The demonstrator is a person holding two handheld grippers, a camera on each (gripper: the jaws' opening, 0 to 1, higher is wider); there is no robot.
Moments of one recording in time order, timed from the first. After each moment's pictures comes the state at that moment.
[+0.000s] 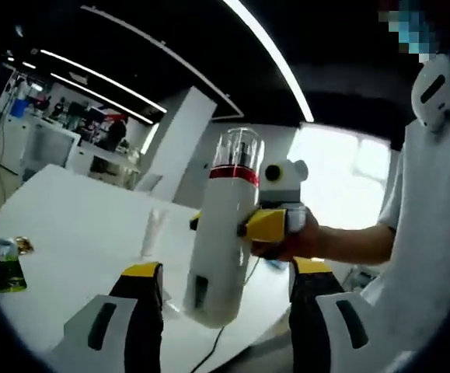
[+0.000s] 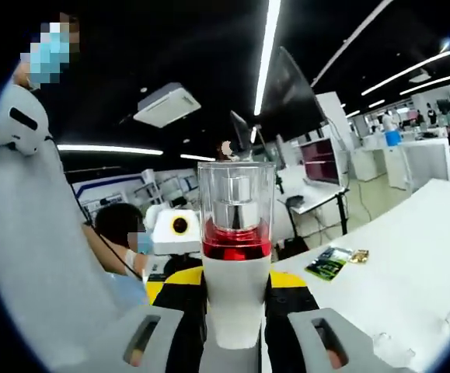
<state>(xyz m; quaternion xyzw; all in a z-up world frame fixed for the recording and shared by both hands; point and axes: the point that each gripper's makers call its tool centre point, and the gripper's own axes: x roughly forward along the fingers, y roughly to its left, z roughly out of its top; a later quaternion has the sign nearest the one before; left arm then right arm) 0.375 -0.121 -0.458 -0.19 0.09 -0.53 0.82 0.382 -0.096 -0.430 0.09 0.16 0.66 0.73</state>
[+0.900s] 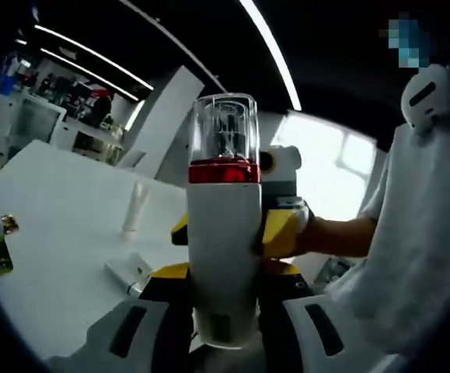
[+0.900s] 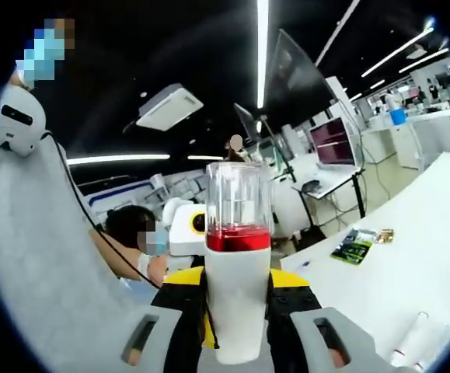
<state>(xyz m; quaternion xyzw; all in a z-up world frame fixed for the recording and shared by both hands) 0.362 -0.118 -0.483 -0.18 0.16 -0.55 0.80 0.365 -0.068 -0.458 0.12 0.20 0.64 0.73</state>
